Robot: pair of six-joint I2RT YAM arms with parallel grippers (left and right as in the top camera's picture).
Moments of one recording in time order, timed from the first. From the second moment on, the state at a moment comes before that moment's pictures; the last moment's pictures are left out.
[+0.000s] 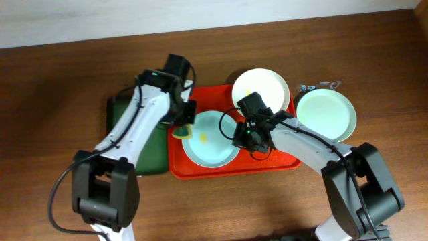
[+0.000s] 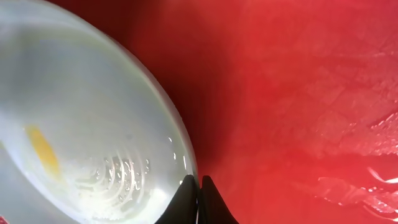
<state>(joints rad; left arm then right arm) -0.40 1.98 1.65 -1.10 0.08 -0.17 0.41 1.73 0.98 -0.52 -0.16 0.82</state>
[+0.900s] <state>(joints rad) -0.52 2.05 1.45 -0.77 0.01 -0.31 0.41 1.73 0.98 -0.52 -0.17 0.66</state>
